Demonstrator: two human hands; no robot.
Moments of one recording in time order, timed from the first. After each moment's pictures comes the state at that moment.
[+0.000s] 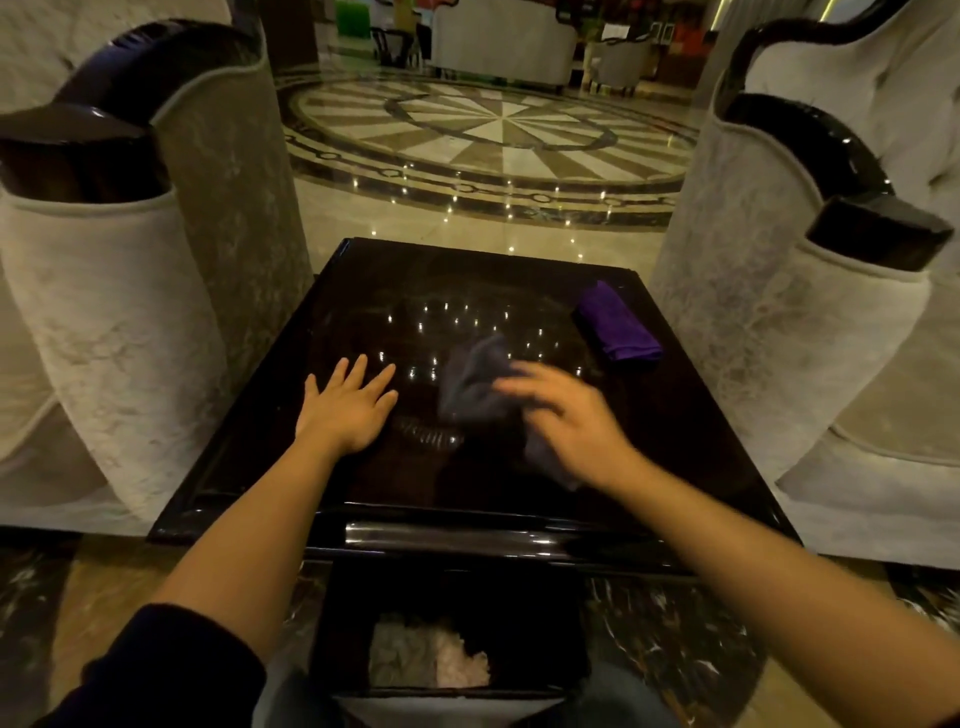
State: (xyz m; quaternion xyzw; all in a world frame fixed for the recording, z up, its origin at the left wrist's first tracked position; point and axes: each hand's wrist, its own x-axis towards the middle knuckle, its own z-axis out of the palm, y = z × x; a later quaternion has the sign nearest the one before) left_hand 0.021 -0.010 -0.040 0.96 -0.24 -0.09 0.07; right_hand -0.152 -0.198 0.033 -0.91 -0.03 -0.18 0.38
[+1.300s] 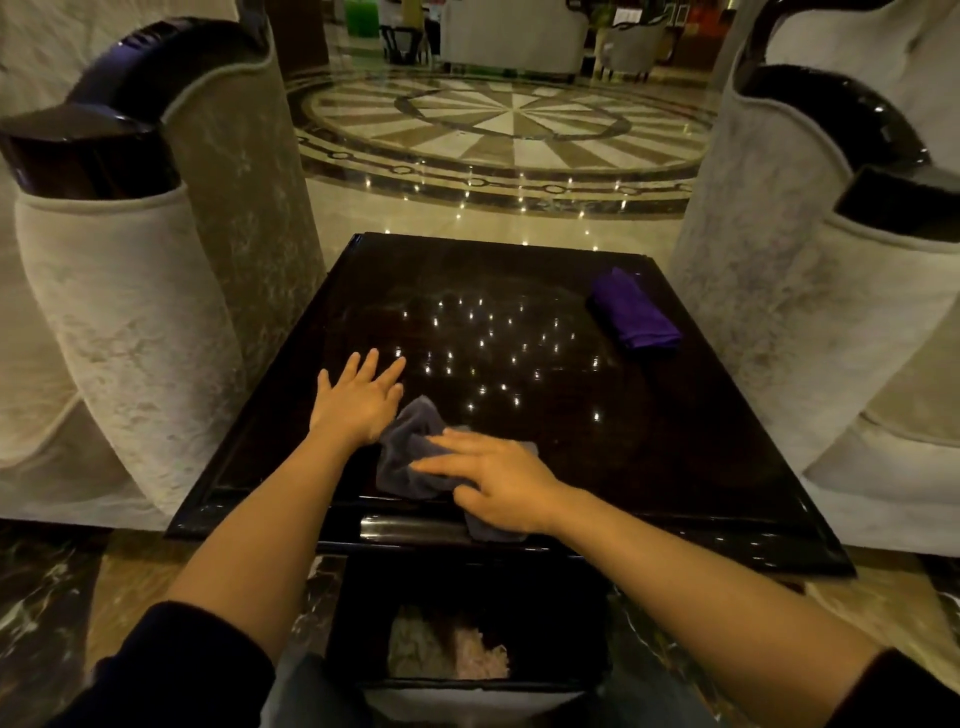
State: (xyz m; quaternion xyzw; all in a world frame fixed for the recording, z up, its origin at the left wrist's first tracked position) left_hand 0.016 -0.010 -0.035 0.96 -0.24 -0.08 0.06; right_hand -0.135 -0.149 -0.022 -0.96 -0.15 0.03 0.22
